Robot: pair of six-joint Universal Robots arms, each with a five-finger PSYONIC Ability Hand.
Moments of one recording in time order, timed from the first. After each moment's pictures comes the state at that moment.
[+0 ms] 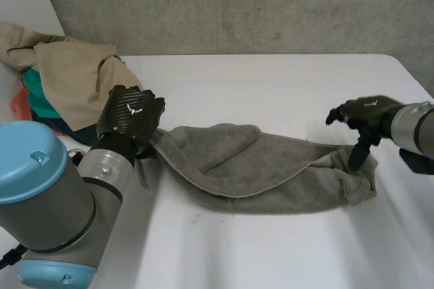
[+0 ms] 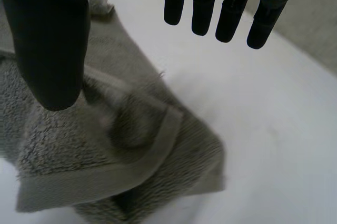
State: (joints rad) left arm 4.14 -1.79 -1.77 3.52 -1.74 3.66; right arm 1.75 -1.14 1.24 0.53 1.37 2.68; left_hand 1.16 1.20 1.20 1.20 0.98; right_hand 0.35 0.33 0.35 0.35 0.19
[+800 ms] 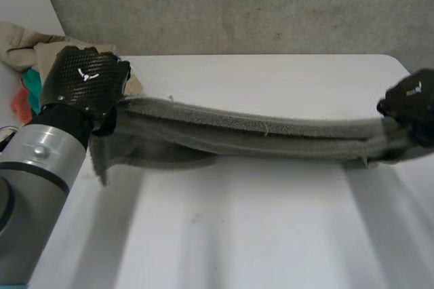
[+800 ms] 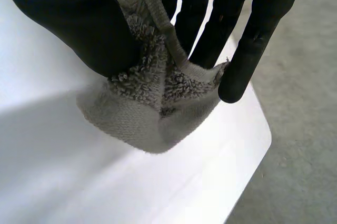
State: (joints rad) left arm 4.19 -1.51 -1.74 3.28 -1.72 3.67; right arm 1.65 -1.45 1.37 0.62 1.37 2.11; left_hand 1.16 1.20 1.20 1.20 0.98; right_hand 1.10 1.17 1.19 1.20 0.98
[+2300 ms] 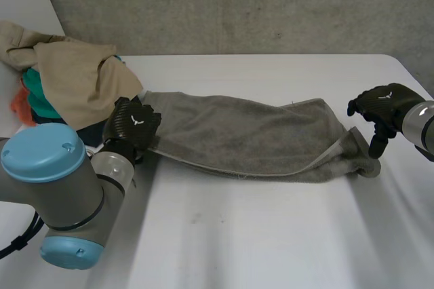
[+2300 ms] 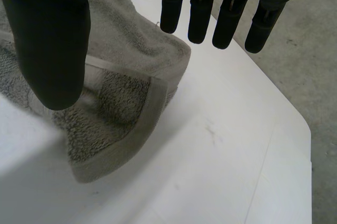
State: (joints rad) left arm 4.22 -1.95 -1.74 3.59 -1.67 3.84; right arm 1.69 -1.16 1.30 0.34 1.38 2.49; left_hand 1.16 1.20 1.20 1.20 0.98; right_hand 0.42 0.41 0.41 0.39 0.22
